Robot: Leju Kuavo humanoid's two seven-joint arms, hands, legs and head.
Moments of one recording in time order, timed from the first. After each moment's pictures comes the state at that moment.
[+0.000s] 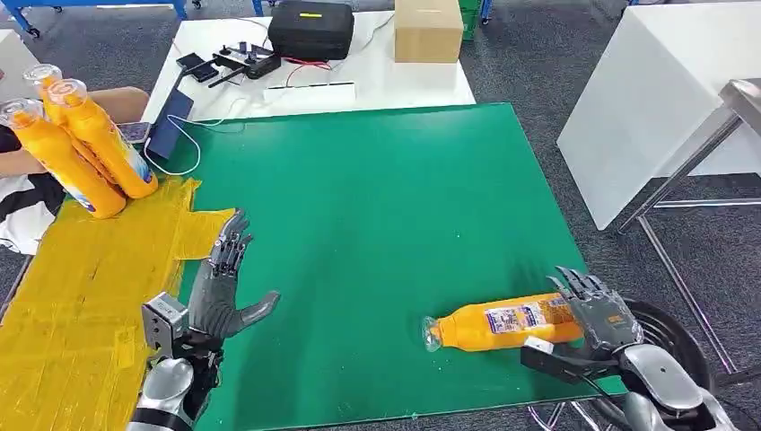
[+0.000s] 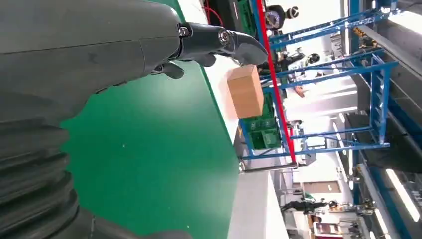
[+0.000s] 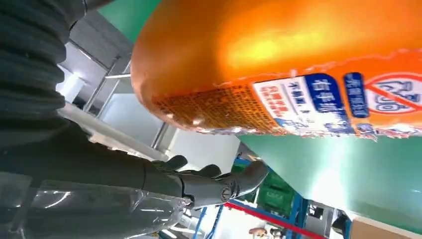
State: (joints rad) left arm -0.10 -0.08 -0.12 -1.39 -0.25 -0.09 -0.52; right arm 0.05 -0.51 0.18 -1.46 1.02 0.02 -0.11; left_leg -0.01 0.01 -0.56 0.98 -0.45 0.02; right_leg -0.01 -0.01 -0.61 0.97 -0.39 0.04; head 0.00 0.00
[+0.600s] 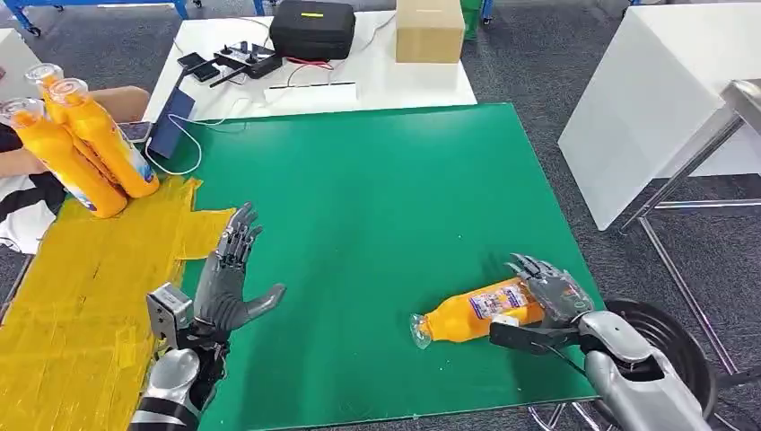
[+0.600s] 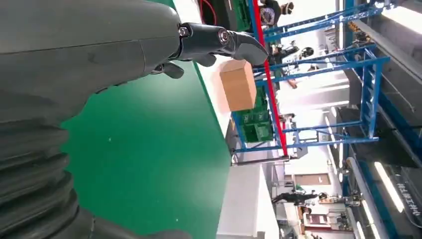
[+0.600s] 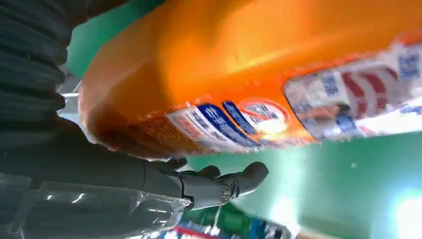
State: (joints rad) left arm -0.15 -0.09 -0.14 -1.35 -0.23 -0.10 -0.53; right arm -0.17 -0.48 0.35 -1.26 0.87 0.13 -0.21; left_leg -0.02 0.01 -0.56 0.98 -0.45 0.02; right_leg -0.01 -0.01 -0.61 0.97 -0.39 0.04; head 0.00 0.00
